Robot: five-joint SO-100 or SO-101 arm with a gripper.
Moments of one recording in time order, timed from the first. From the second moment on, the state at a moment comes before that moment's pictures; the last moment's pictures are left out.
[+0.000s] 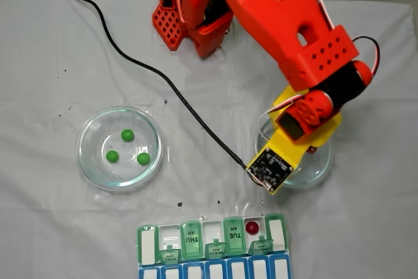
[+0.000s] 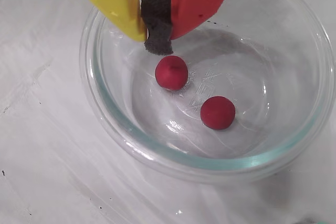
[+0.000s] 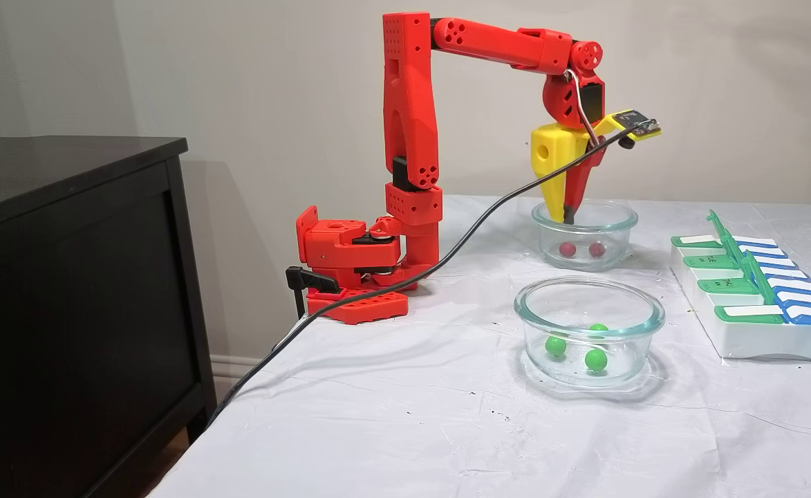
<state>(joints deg) -35.9 110.2 105.7 71.4 -17.8</state>
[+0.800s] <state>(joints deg) -35.1 105.4 105.7 67.1 -19.0</state>
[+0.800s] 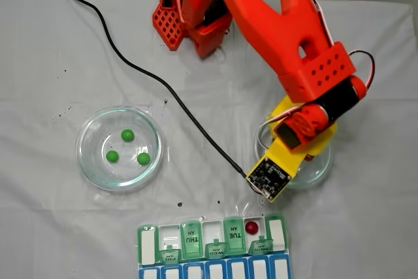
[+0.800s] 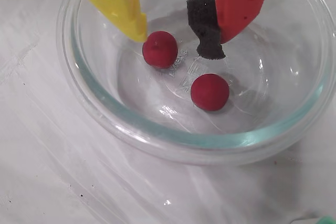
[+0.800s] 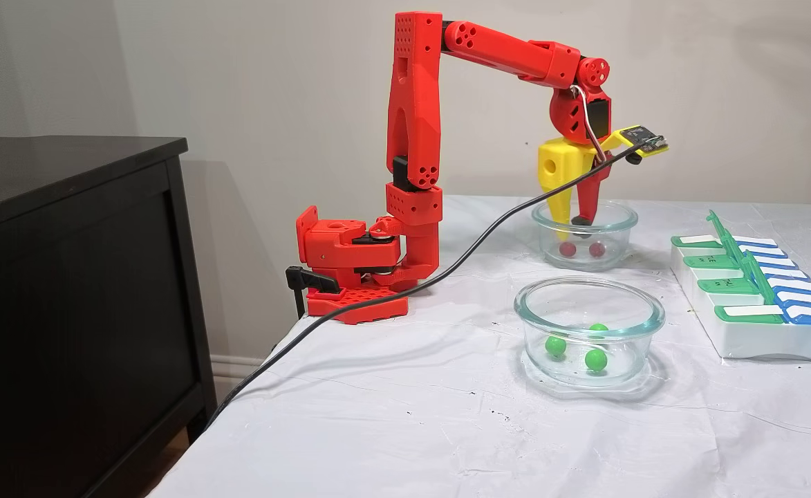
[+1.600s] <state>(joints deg) -35.6 103.6 108.3 65.8 -18.5</state>
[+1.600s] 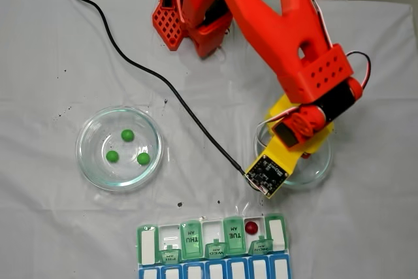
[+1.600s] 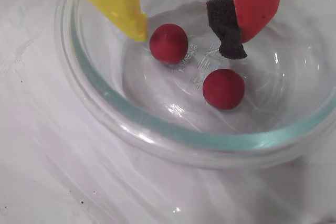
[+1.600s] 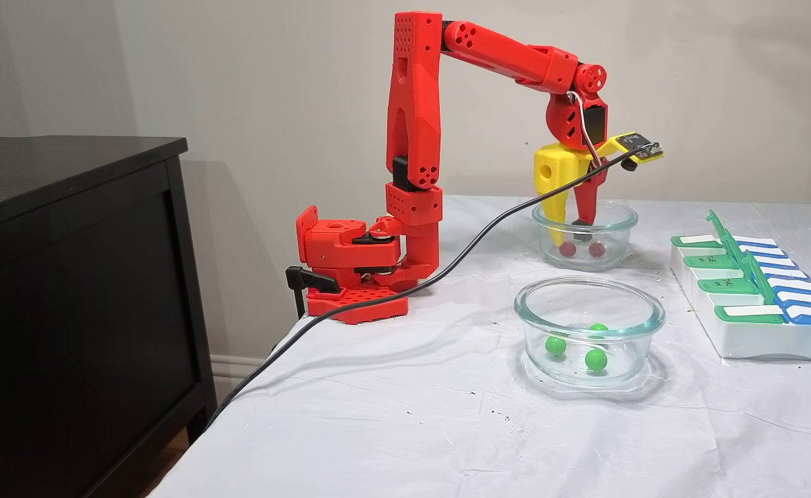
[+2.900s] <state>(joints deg) -38.0 101.2 110.0 65.7 -18.5</state>
